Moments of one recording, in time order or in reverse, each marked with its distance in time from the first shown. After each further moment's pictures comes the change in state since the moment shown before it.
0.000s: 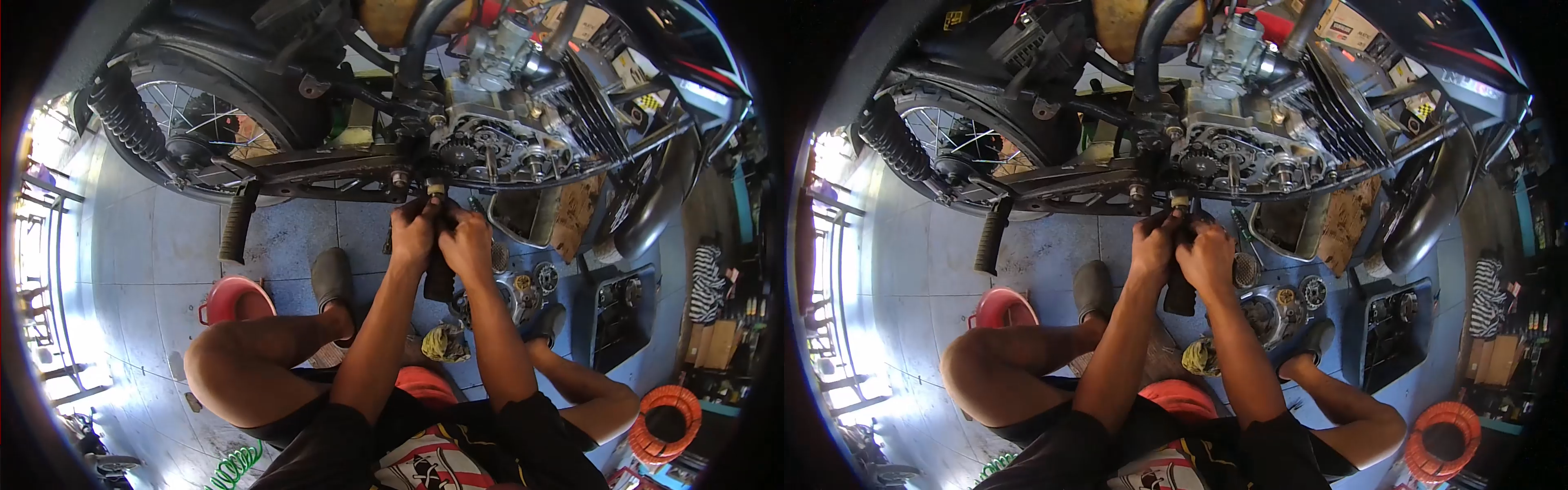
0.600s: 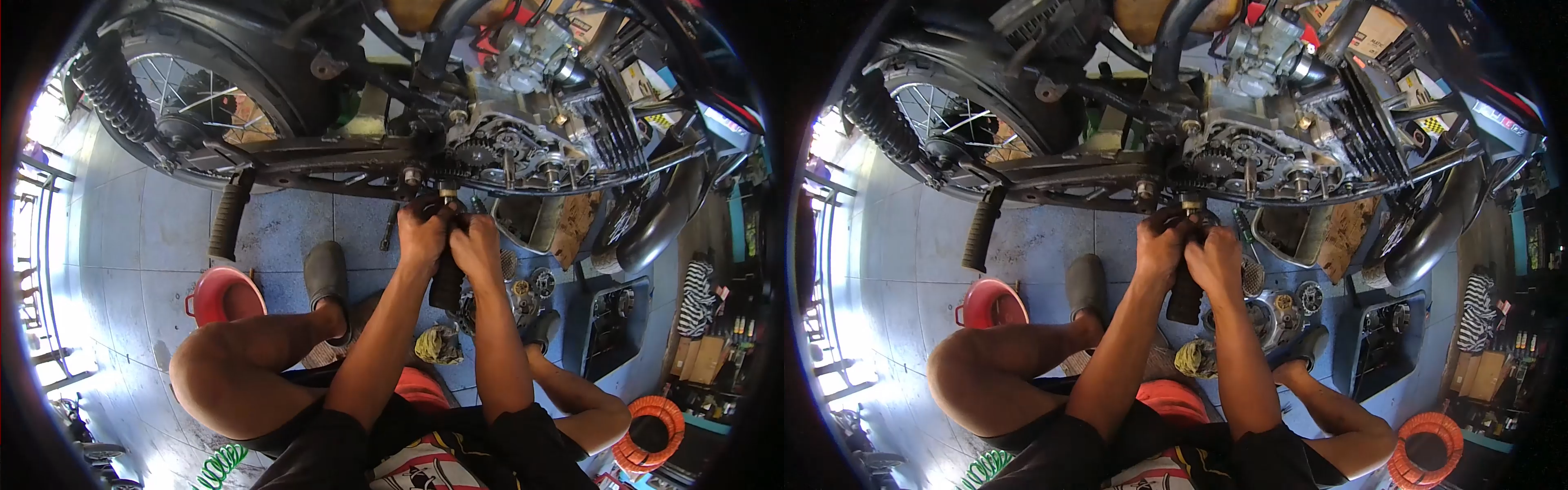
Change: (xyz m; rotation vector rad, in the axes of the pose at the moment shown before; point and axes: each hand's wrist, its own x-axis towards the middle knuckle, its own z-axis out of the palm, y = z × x) left_hand 0.001 -0.003 0.004 0.038 0.088 0.013; right_hand 0.010 0.010 0.005 0.104 -0.154 0.146
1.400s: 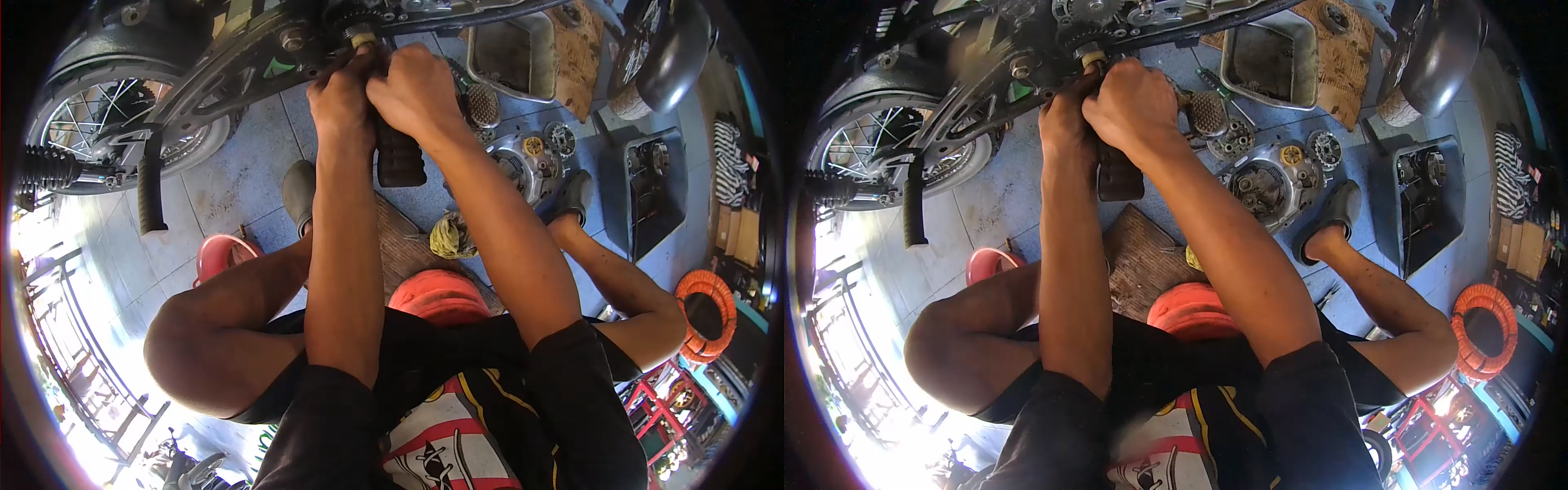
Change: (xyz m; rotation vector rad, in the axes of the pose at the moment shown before) left_hand -0.001 0.005 0.002 -0.111 0.021 0.018; right_hand -0.004 -0.022 -0.002 -0.096 0.024 0.073
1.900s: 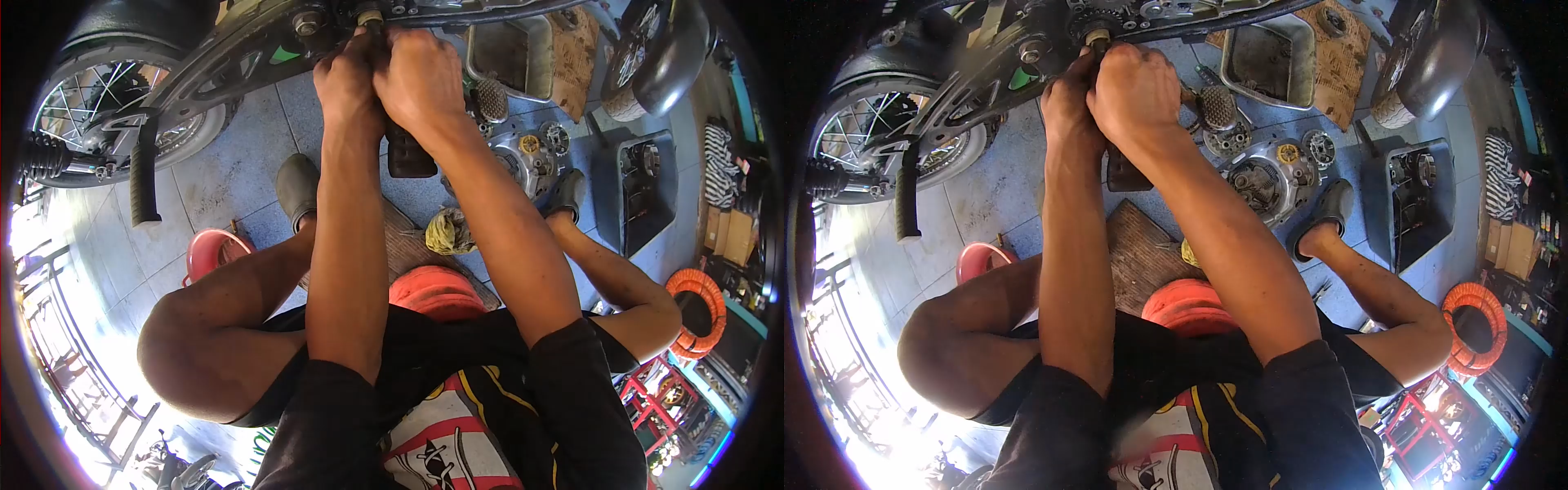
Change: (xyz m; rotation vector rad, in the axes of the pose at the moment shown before) left_hand 0.004 0.004 -0.002 -0.088 -0.030 -0.028; right_hand -0.004 -0.008 0.009 -0.047 0.215 -0.147
